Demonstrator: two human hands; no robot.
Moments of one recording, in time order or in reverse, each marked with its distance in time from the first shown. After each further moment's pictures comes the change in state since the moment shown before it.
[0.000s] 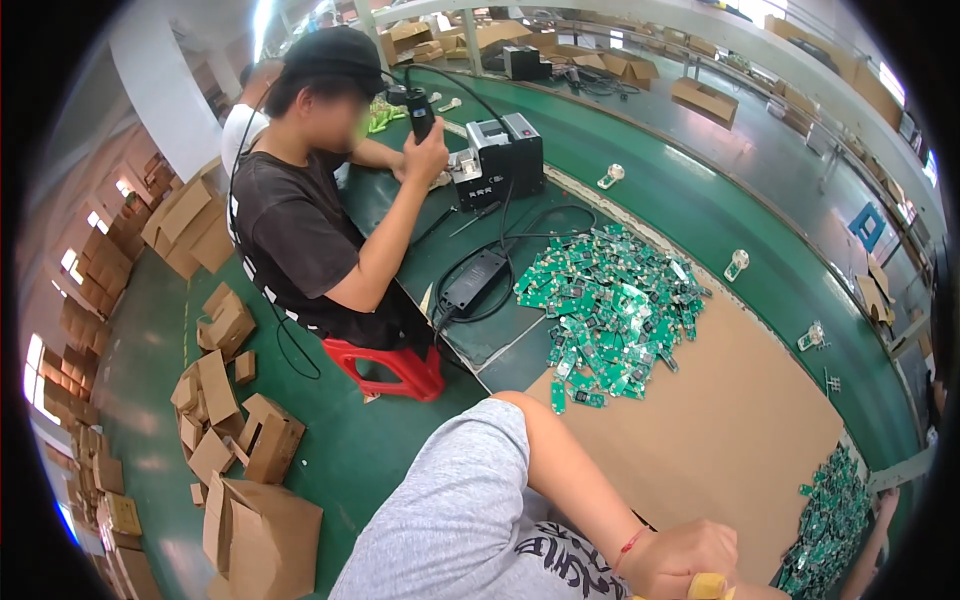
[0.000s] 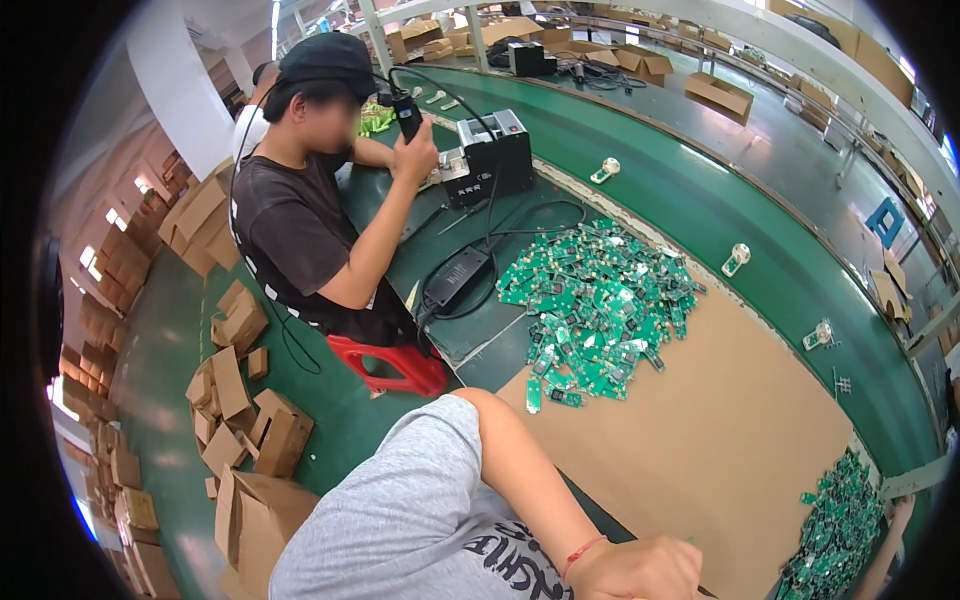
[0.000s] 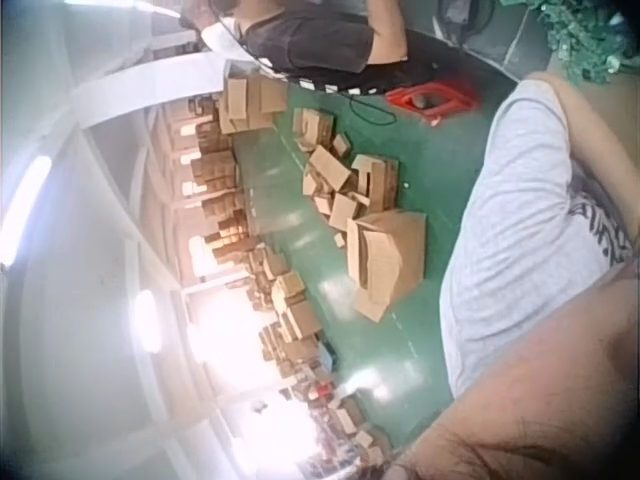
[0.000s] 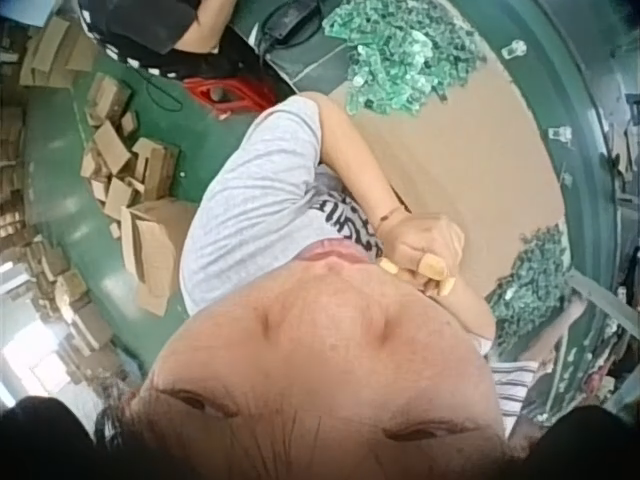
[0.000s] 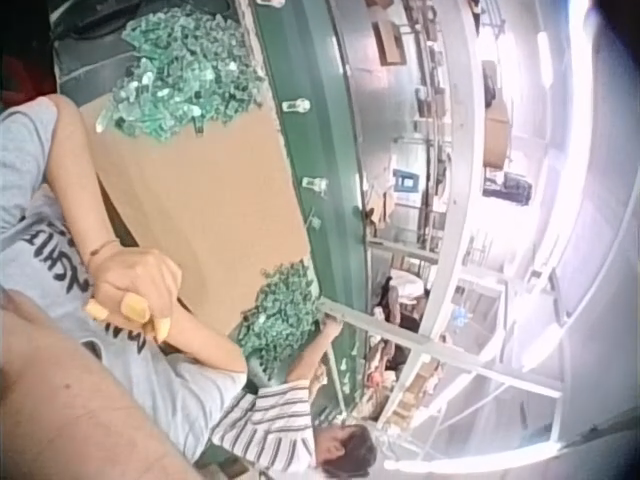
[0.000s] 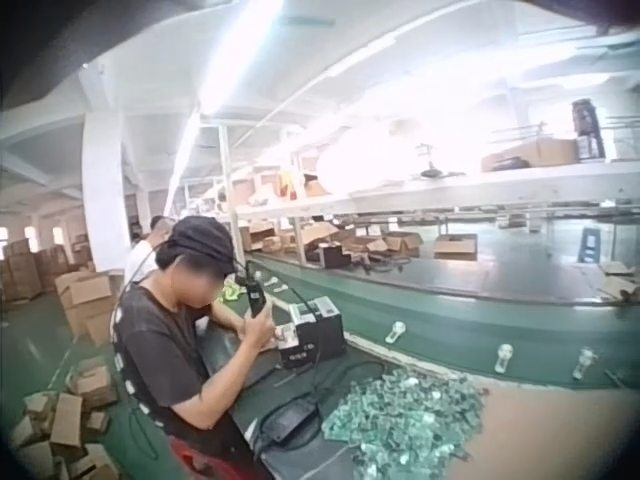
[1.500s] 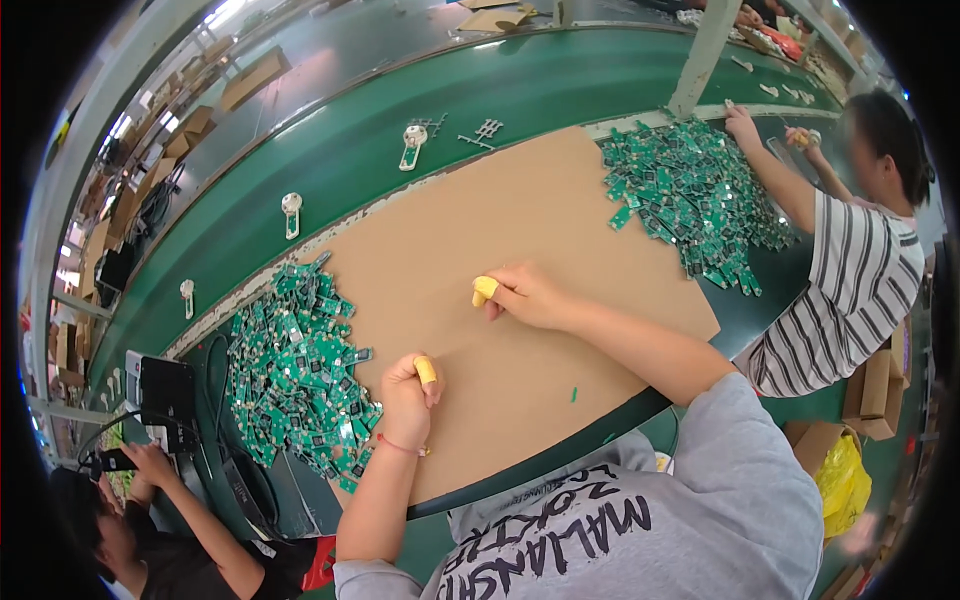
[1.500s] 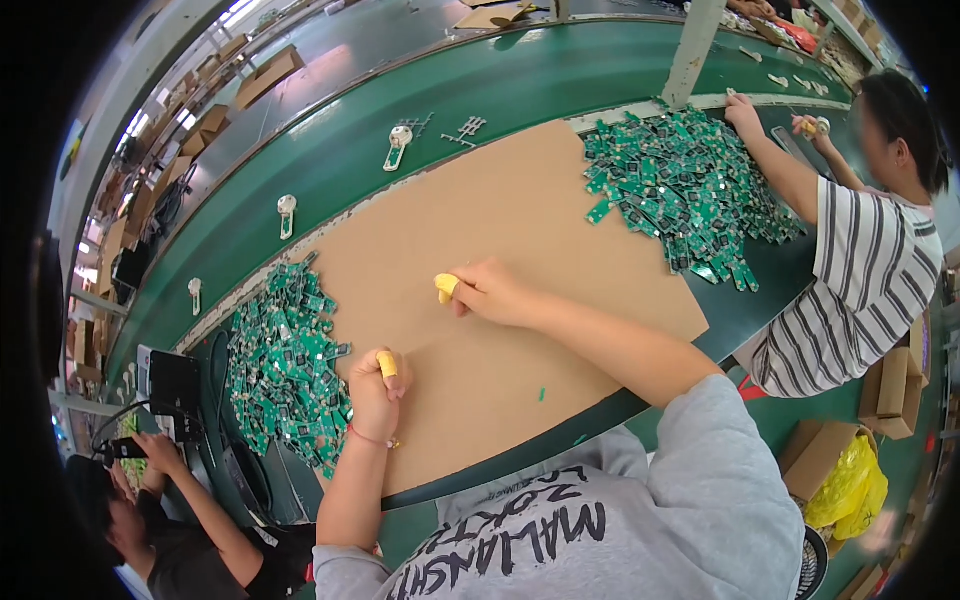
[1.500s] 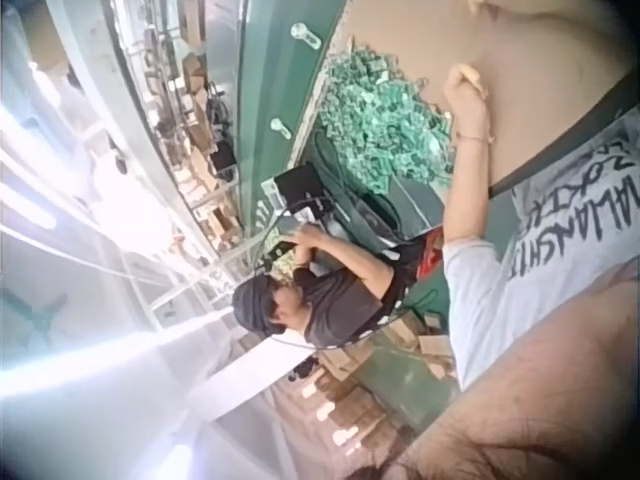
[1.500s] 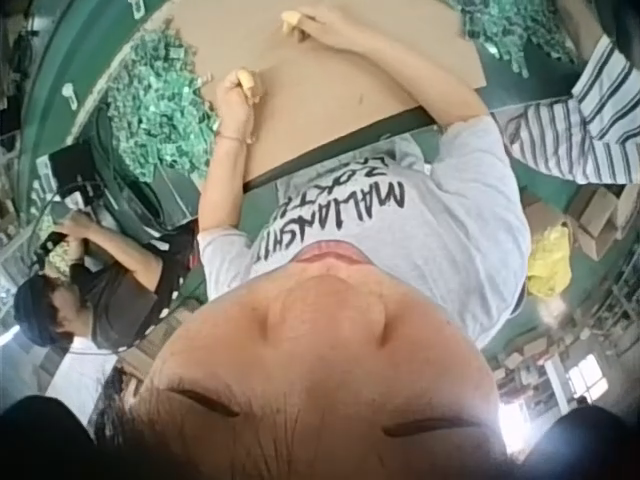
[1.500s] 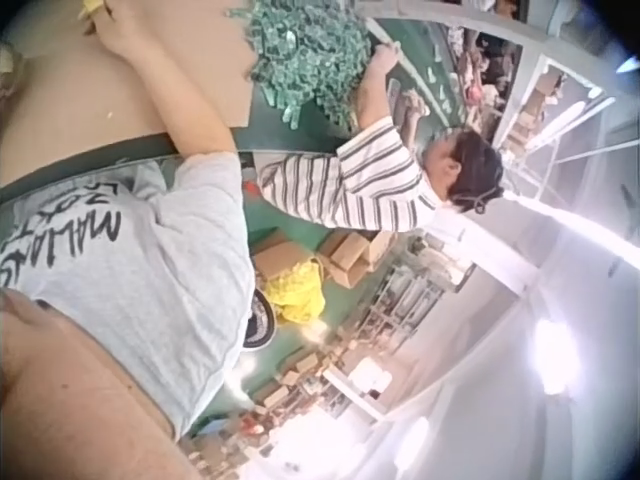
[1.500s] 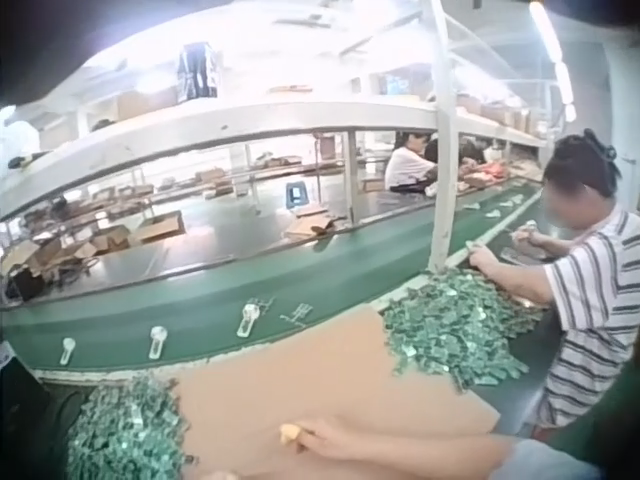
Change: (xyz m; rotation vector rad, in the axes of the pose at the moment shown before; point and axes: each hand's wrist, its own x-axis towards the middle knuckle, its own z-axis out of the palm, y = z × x) left_hand 0.031 -0.171 -0.121 -0.439 0.508 0.050; right_hand -0.011 -0.219 -0.071 -2.029 0.965 1.262
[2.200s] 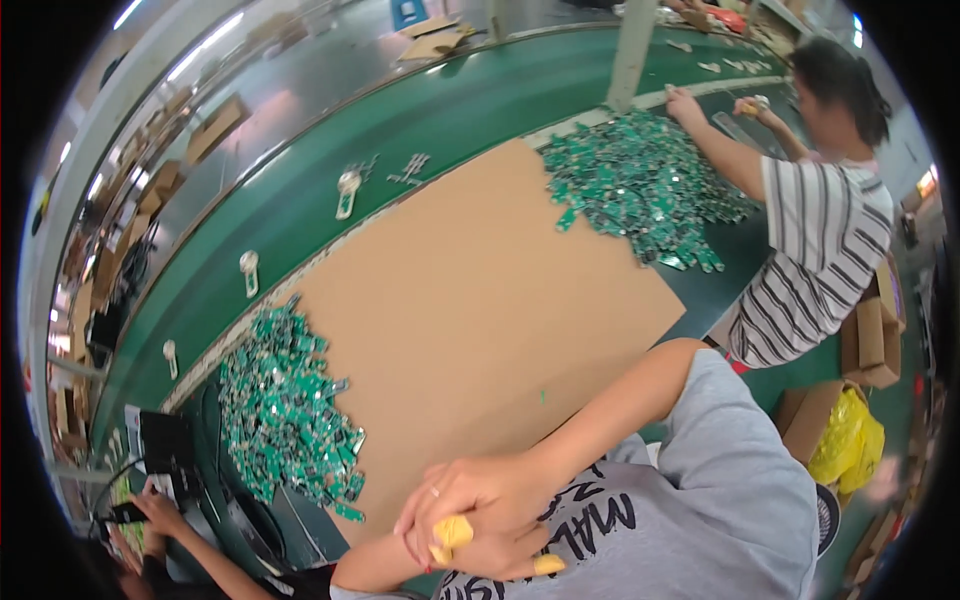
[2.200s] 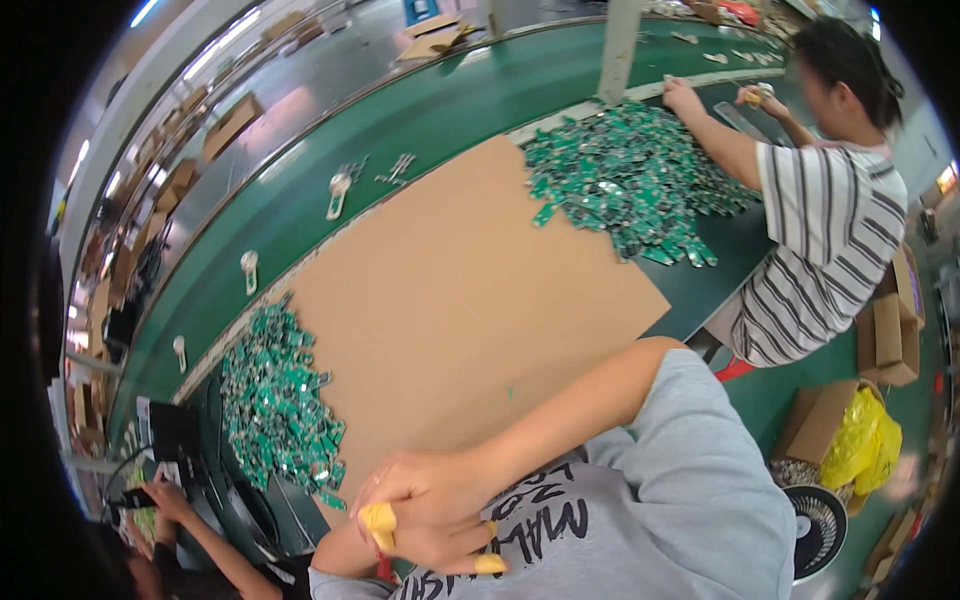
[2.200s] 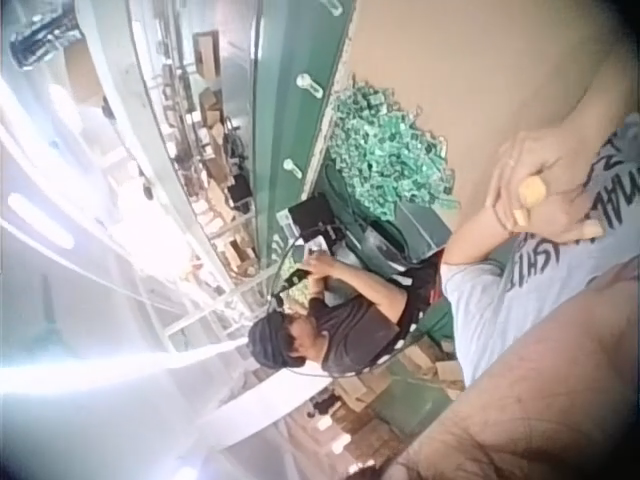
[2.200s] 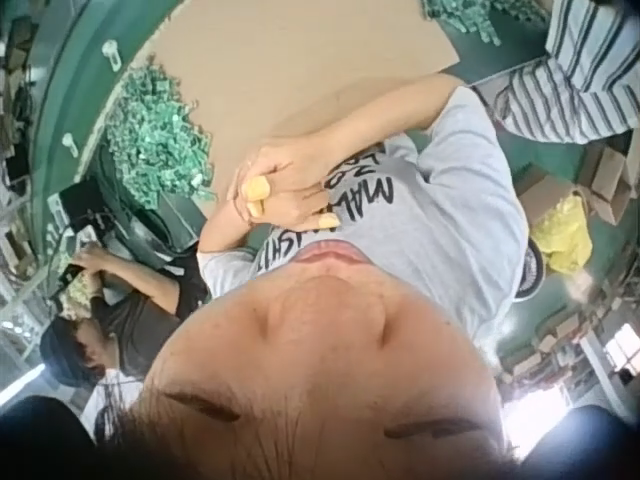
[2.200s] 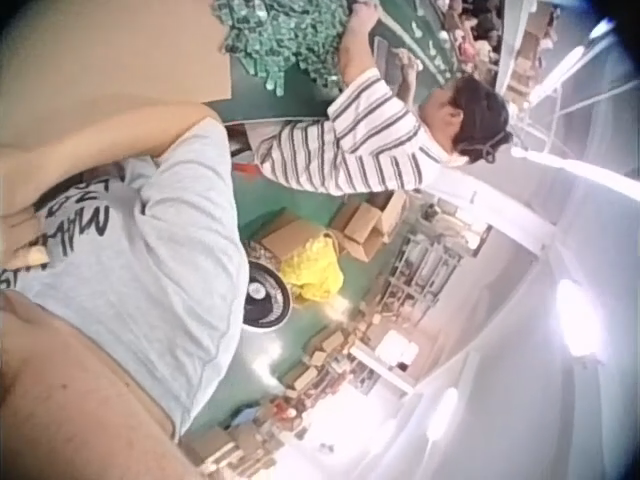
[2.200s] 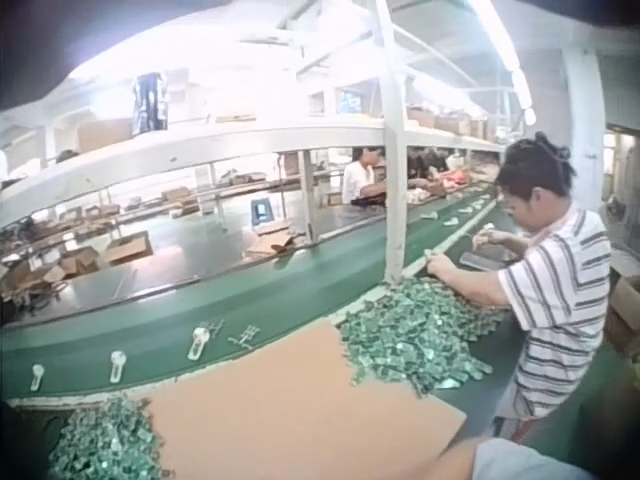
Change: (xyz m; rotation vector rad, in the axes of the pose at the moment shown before) left_hand -0.054 0.061 0.106 0.964 -1.339 0.771; right_hand -0.095 -0.113 0.101 0.628 -0.517 -0.499
